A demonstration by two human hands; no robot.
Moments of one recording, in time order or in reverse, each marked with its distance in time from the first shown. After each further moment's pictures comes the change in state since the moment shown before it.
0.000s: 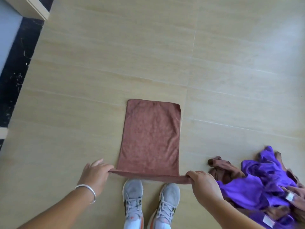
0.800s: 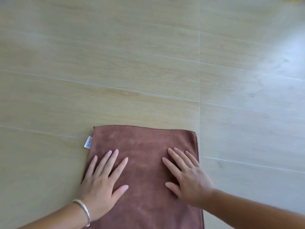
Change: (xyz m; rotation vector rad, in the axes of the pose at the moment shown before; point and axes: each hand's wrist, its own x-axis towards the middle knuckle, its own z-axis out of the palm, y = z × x) left_hand 0.297 0.001 0.163 0.175 0.200 0.281; right_hand 0.341 0.044 0.105 -0.264 0.320 -0.425
